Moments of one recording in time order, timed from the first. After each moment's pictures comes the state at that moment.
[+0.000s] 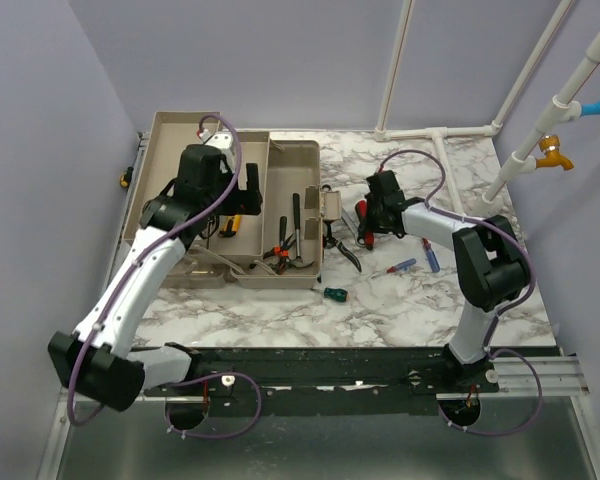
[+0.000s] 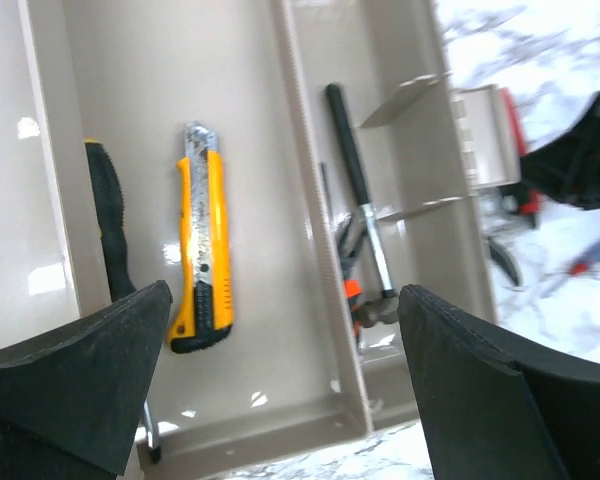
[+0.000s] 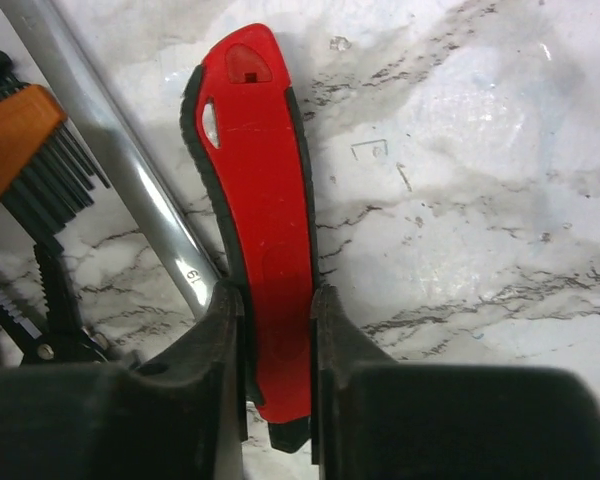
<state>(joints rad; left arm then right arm) -0.36 1.29 1.31 -0.67 -0.05 -0.25 0.41 1.85 1.14 -0.23 0.16 0.42</state>
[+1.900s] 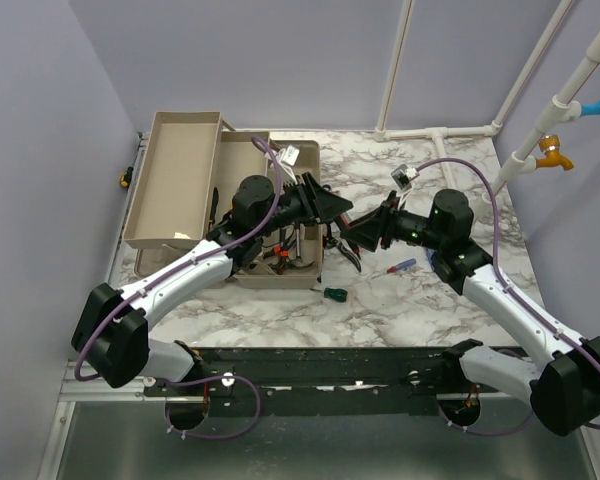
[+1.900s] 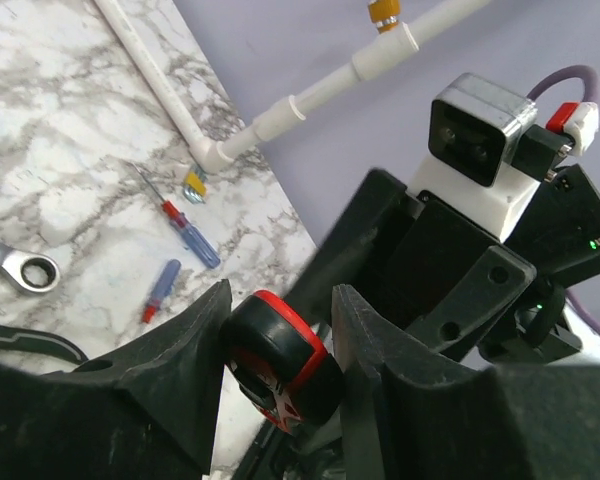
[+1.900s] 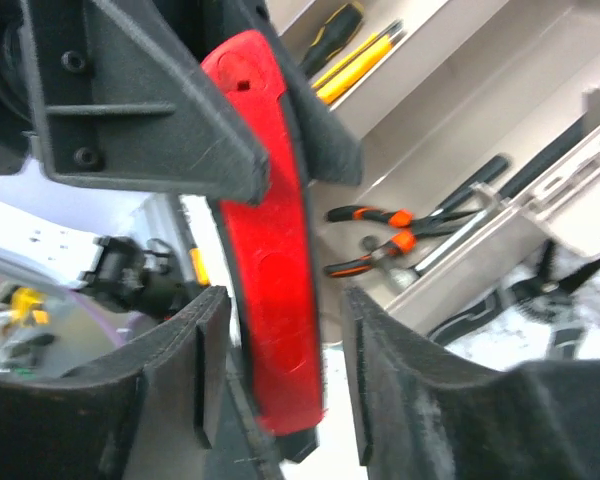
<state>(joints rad) -0.69 1.36 0.98 0.36 0.35 -0.91 0.41 1.07 0.75 0.19 -0.72 0.45</state>
